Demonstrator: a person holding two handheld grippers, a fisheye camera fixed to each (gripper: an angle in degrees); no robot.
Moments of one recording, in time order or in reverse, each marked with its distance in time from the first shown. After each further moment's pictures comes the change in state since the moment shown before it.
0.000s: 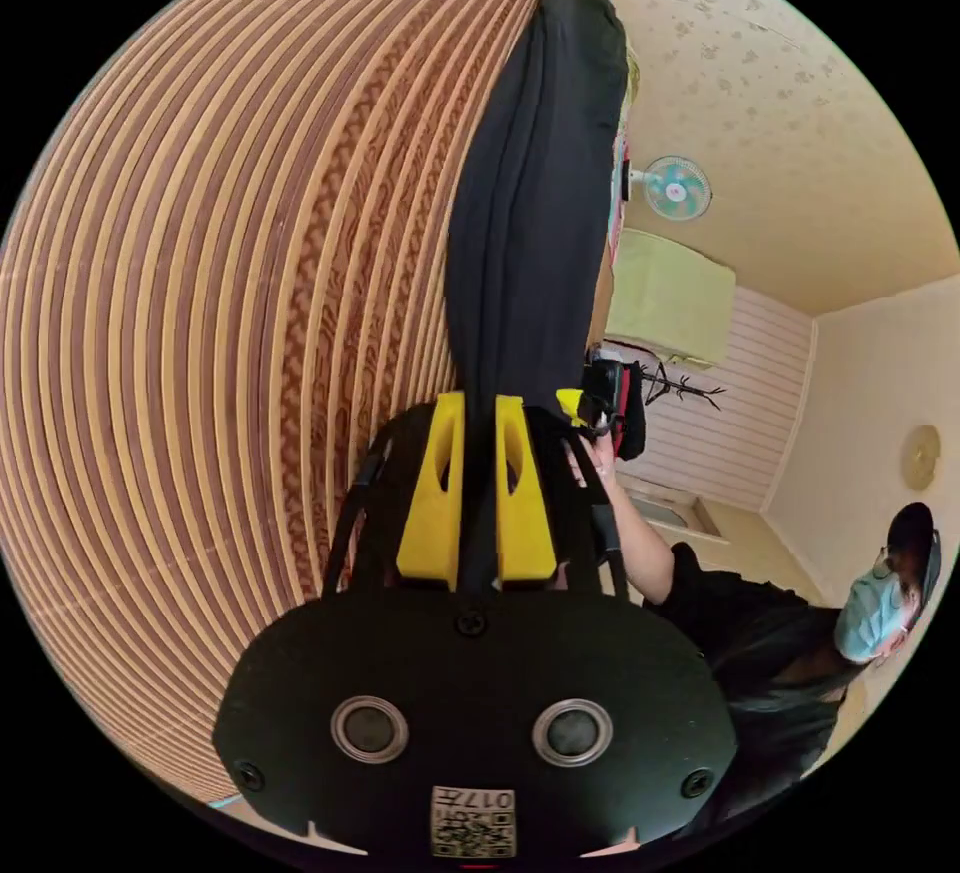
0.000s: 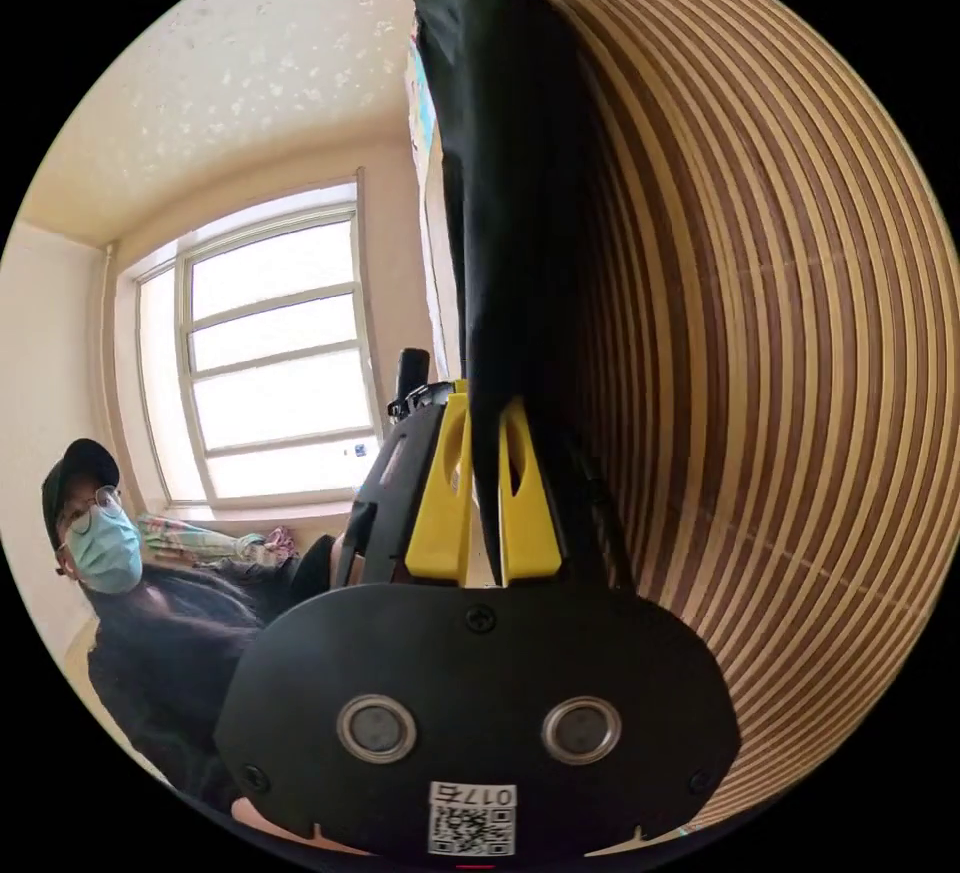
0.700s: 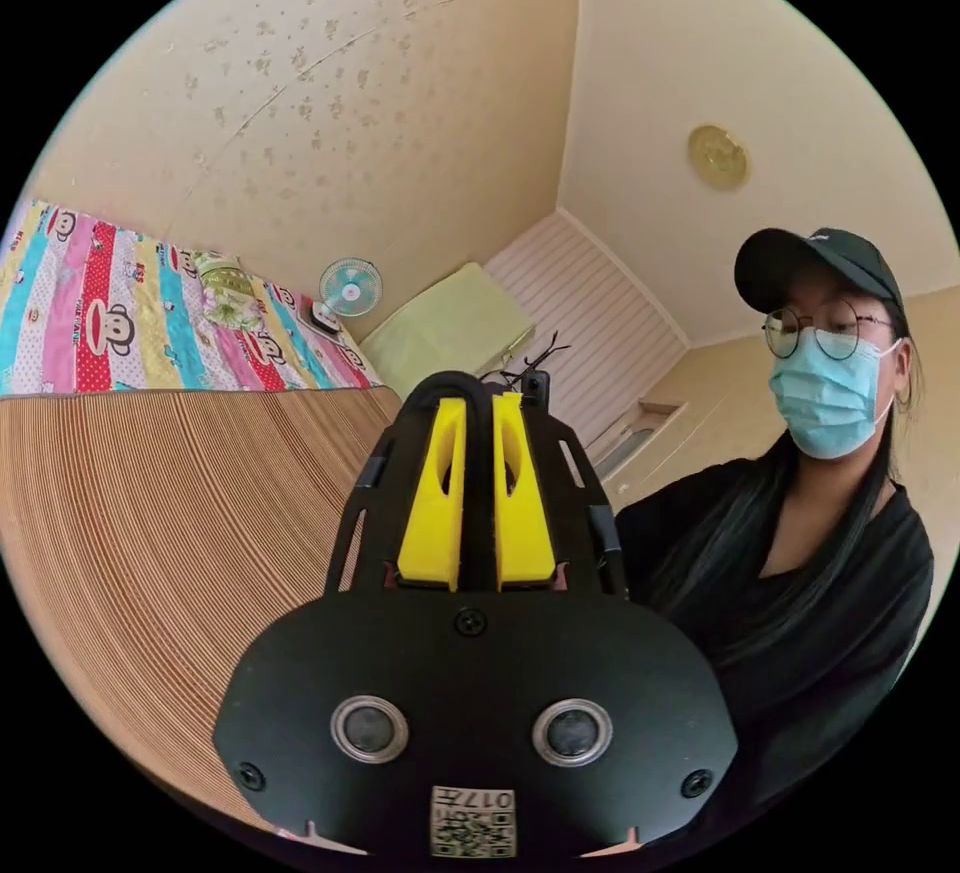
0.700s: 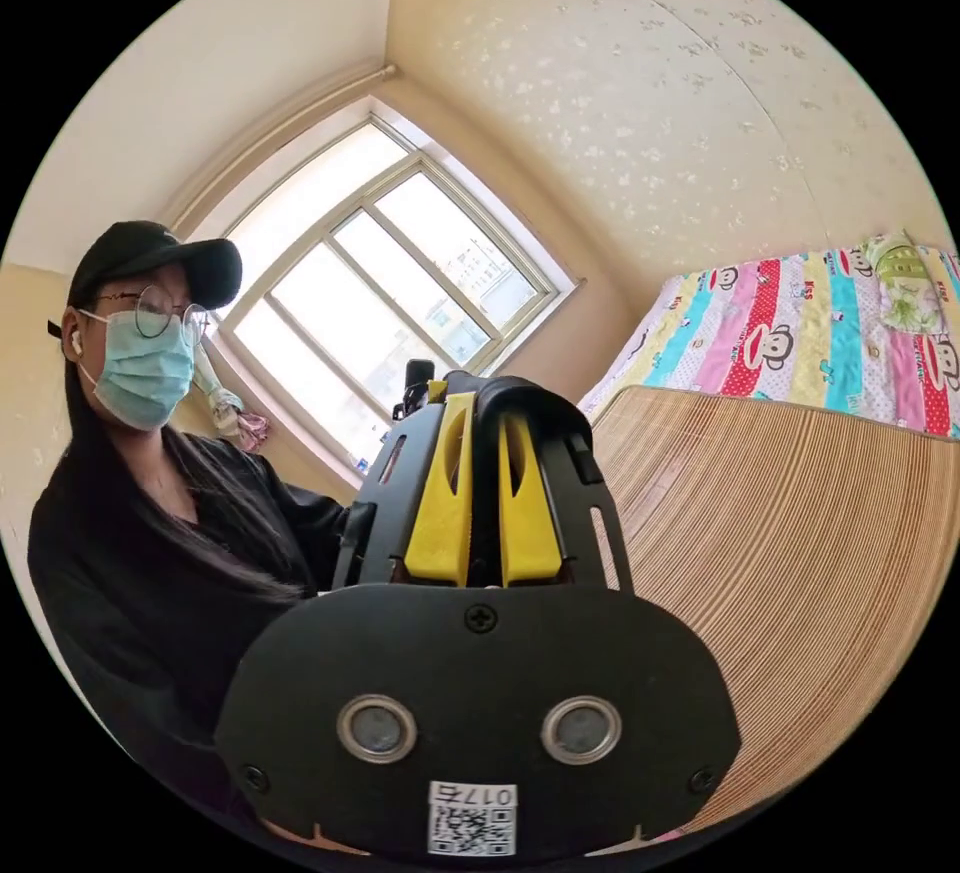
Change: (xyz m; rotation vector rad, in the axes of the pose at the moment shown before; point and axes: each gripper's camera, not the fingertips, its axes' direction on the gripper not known) left arm 0.378 0.118 -0.022 0.223 0.087 0.757; right arm -0.401 0.033 -0.071 0.118 0.215 -0.691
